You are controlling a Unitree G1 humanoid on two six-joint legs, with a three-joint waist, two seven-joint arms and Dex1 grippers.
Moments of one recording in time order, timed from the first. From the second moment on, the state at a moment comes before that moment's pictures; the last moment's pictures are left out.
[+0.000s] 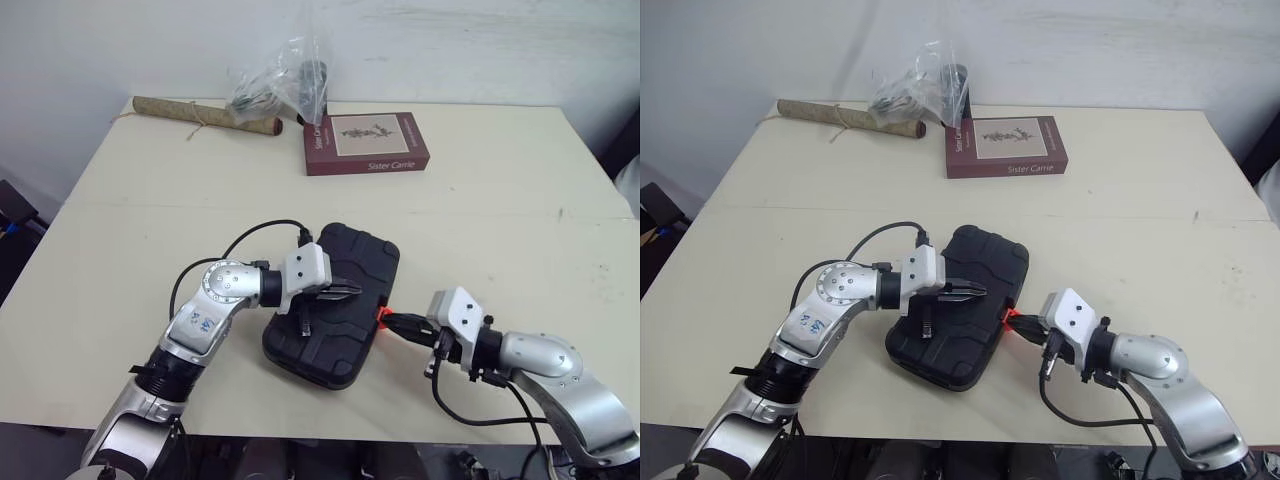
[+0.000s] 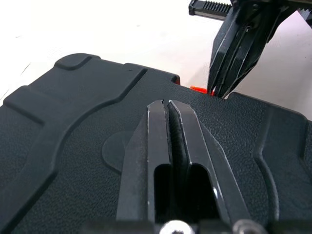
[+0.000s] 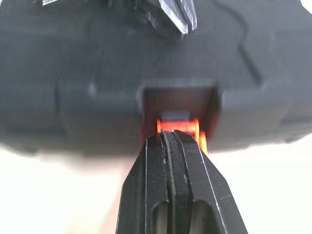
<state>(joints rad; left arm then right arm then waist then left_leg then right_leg) -0.51 0.45 -0.31 -0.09 -0.20 0.27 -0.92 0.08 -0.74 0.01 -0.50 0.36 0.38 0.80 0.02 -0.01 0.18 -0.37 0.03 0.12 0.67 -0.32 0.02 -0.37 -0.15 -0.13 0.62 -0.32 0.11</state>
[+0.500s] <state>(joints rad) -0.53 0.47 -0.32 -0.08 -0.18 0.30 -0.92 -0.01 -0.61 0.12 -0.33 0.31 0.40 0.79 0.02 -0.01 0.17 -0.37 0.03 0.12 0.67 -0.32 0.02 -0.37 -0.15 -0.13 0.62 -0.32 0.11</state>
